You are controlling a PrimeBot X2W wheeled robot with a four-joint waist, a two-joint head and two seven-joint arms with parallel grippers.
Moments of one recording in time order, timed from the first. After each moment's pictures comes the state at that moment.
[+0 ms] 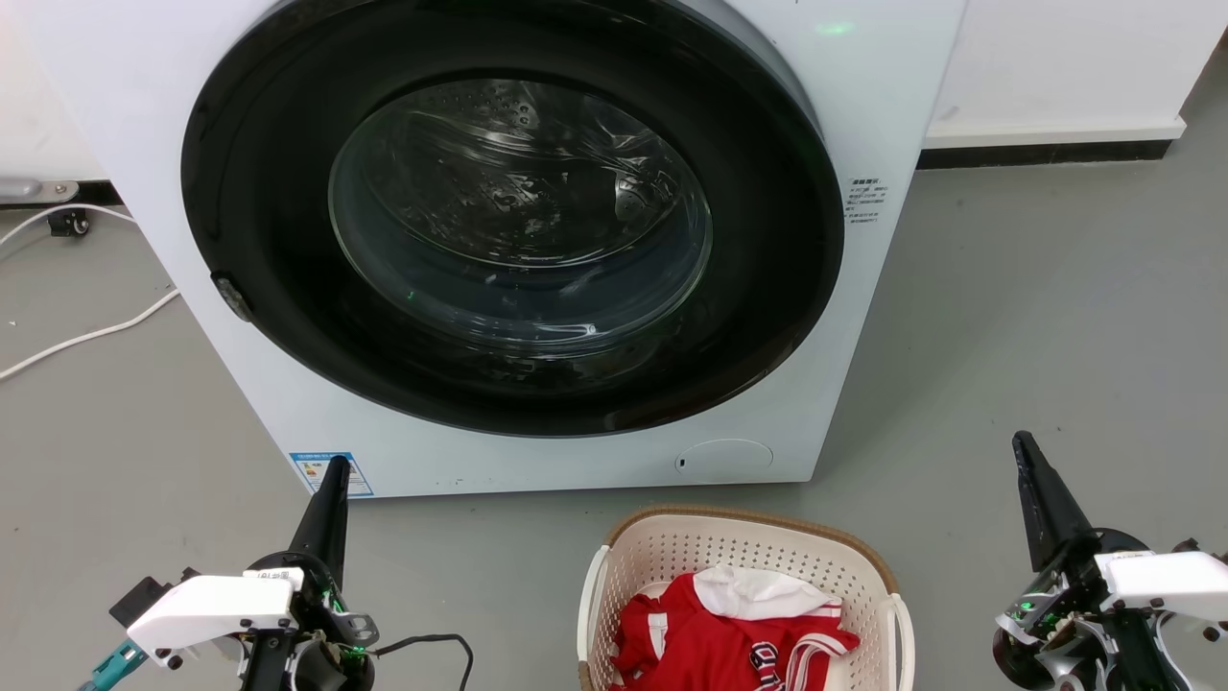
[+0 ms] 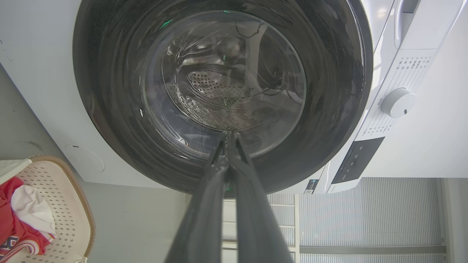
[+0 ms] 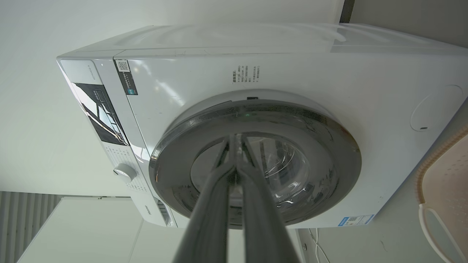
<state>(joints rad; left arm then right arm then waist) -0.10 0.05 0.11 0.25 -1.61 -0.13 0.11 -0.10 -0.05 -0.11 0.25 1.61 0.13 0.12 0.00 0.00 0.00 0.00</state>
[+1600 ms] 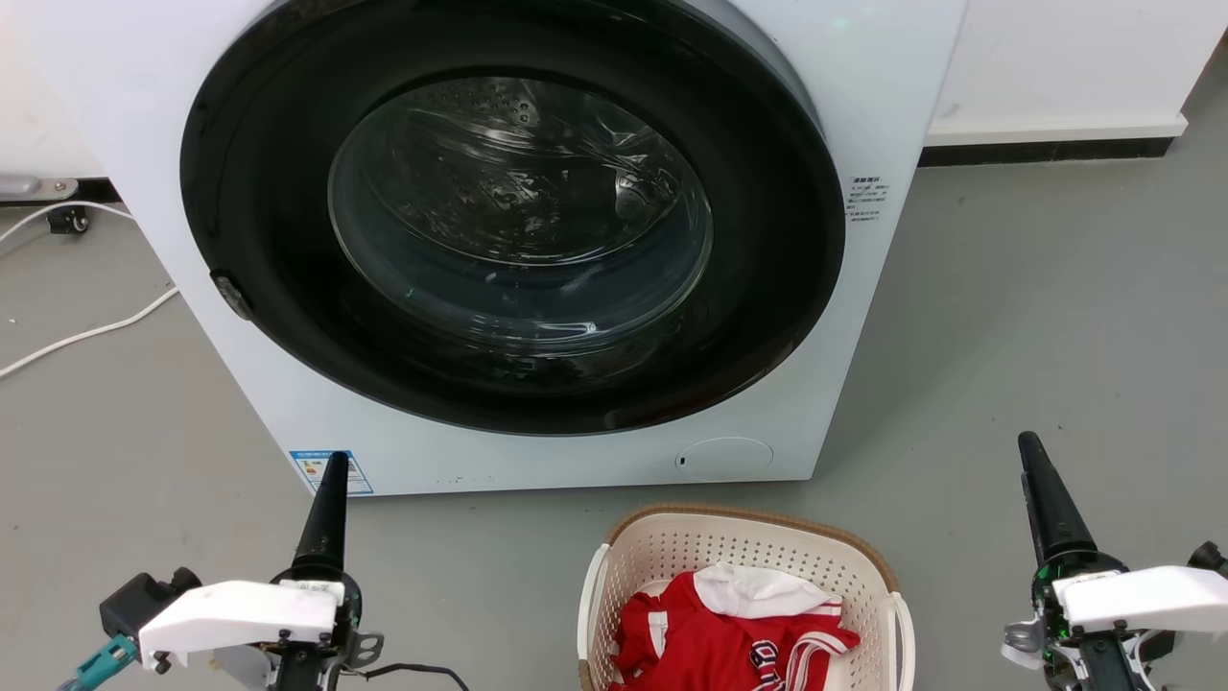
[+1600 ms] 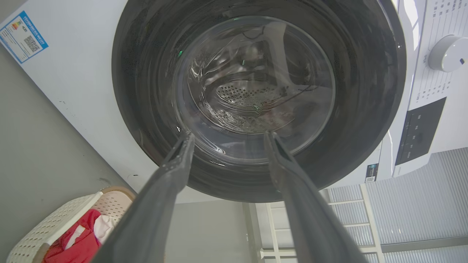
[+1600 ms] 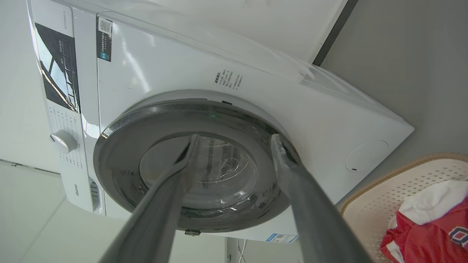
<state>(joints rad) -0.06 0.05 0.09 0.19 -1.31 -0.09 0.02 -0.05 -0.05 -0.09 0.18 1.27 0.13 0.03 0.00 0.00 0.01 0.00</state>
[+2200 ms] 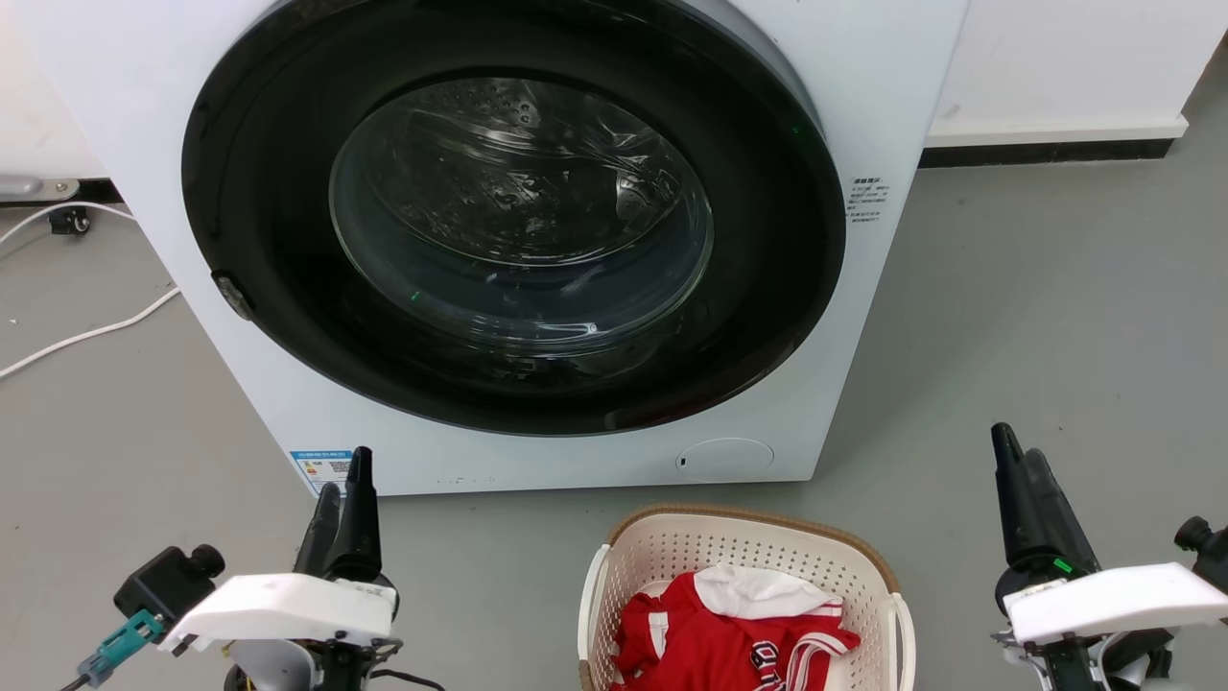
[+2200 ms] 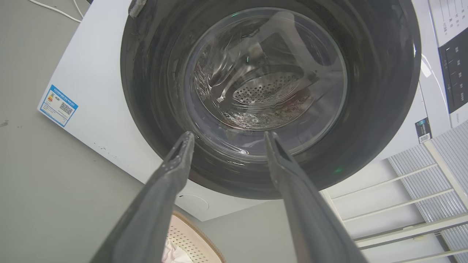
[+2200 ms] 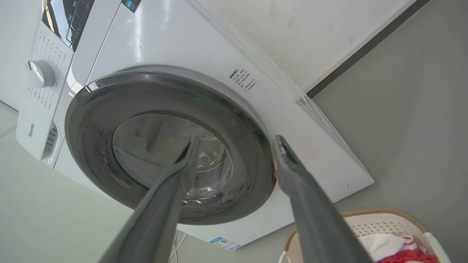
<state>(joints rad) -0.04 0.05 0.02 0.11 -0.97 -0.02 -0.05 -0.01 -0.05 -0.04 0.08 0.88 0.13 -0.05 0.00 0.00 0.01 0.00</state>
